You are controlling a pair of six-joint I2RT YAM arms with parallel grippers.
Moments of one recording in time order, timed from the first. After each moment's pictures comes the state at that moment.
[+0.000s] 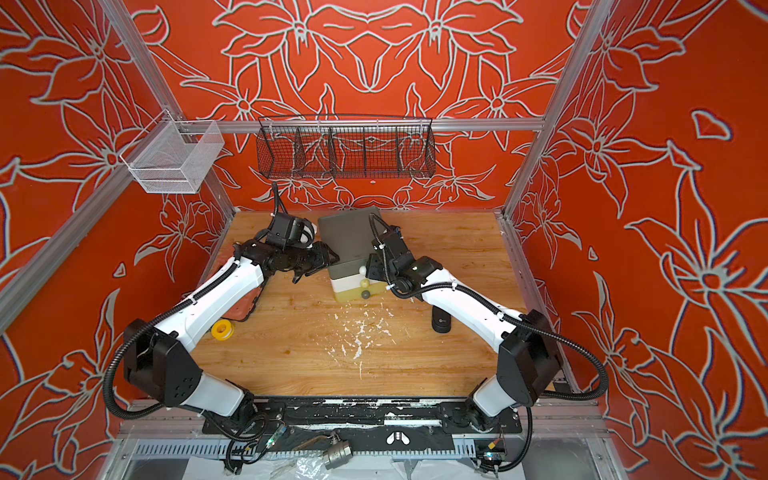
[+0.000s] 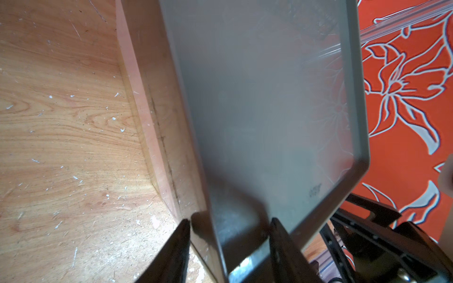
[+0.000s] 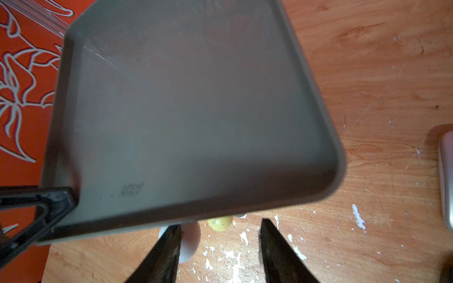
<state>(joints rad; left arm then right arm) -0.35 1.51 1.34 -0.68 0.29 -0.68 0.69 1.53 1.27 -0.48 0.13 0.74</state>
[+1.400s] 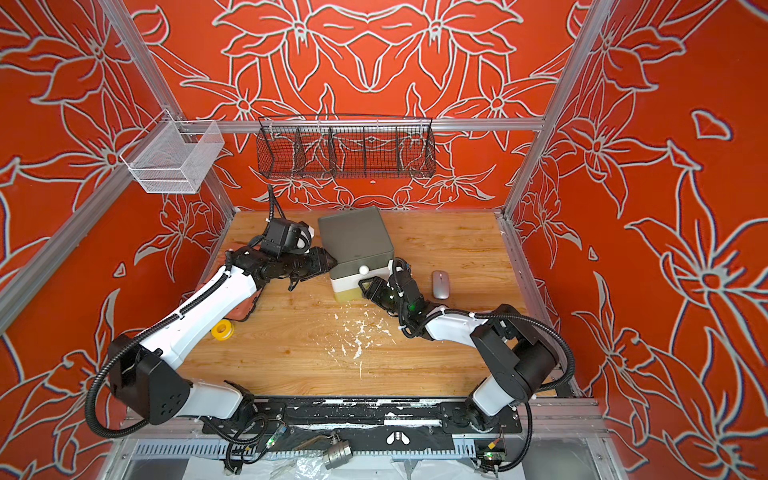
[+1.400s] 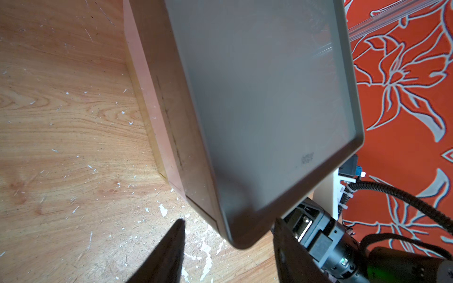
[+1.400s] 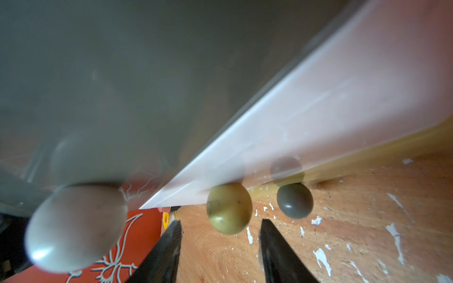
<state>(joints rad) -0.38 1.42 1.30 -0.70 0.25 -0.66 0.68 1.57 0.67 0.50 -0.12 1.14</state>
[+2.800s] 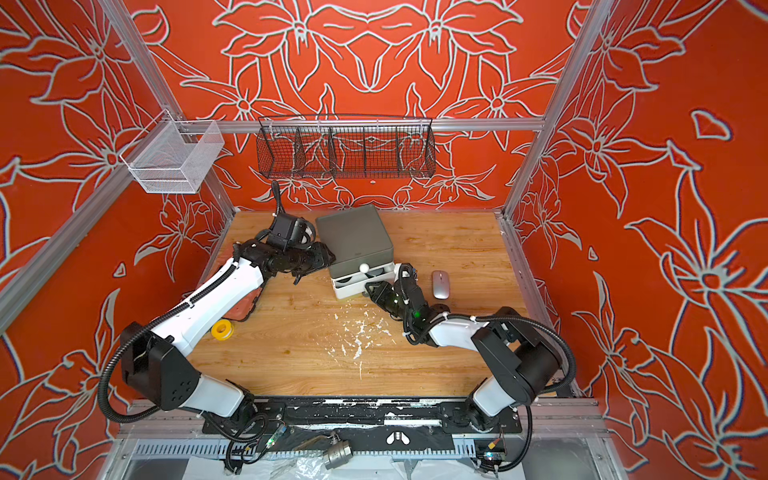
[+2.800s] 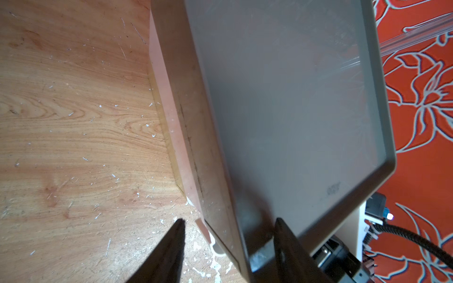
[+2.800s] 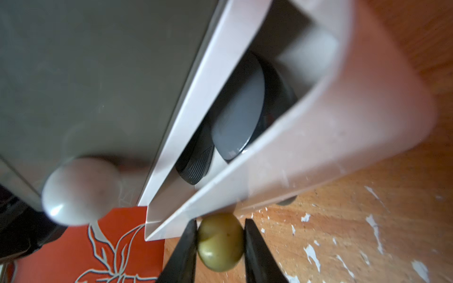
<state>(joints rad) -0.38 1.49 1.37 -0.73 0.13 -0.68 0.68 1.51 0.58 0.56 -0.07 1.18</state>
